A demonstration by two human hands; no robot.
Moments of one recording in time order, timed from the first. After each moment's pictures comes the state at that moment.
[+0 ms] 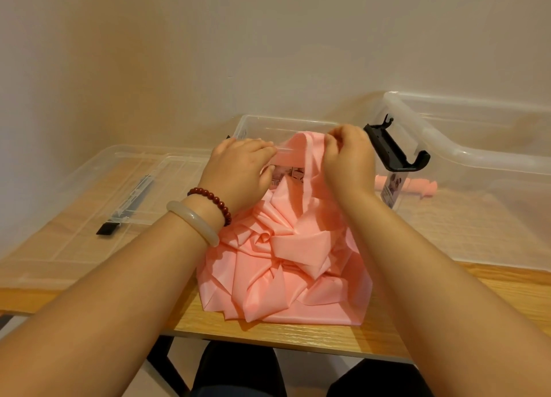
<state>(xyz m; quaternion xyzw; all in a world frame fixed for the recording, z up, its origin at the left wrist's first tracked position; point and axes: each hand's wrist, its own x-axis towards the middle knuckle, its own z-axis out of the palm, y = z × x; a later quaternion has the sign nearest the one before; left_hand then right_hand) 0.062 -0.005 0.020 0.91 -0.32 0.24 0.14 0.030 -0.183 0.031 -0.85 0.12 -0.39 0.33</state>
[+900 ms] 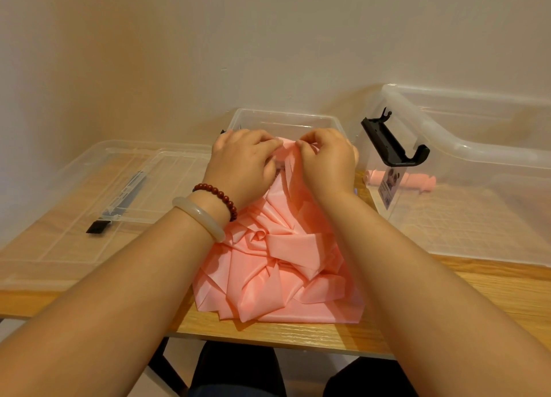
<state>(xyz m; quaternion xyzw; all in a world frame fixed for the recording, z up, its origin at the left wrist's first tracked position) 0.066 -0.020 0.014 0.89 -0.31 0.28 0.20 0.036 -0.163 0.020 -0.86 0.10 -0.39 0.32</state>
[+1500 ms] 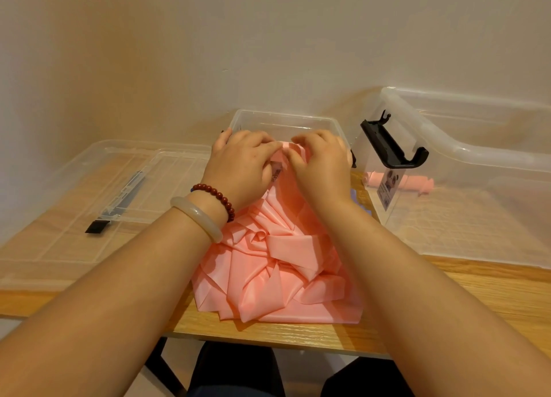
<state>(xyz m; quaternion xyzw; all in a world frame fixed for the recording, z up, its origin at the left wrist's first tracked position) 0.065 -0.015 0.017 0.90 -0.32 0.25 0.17 0.035 -0.157 0.012 -0.88 0.05 -0.39 0.26</state>
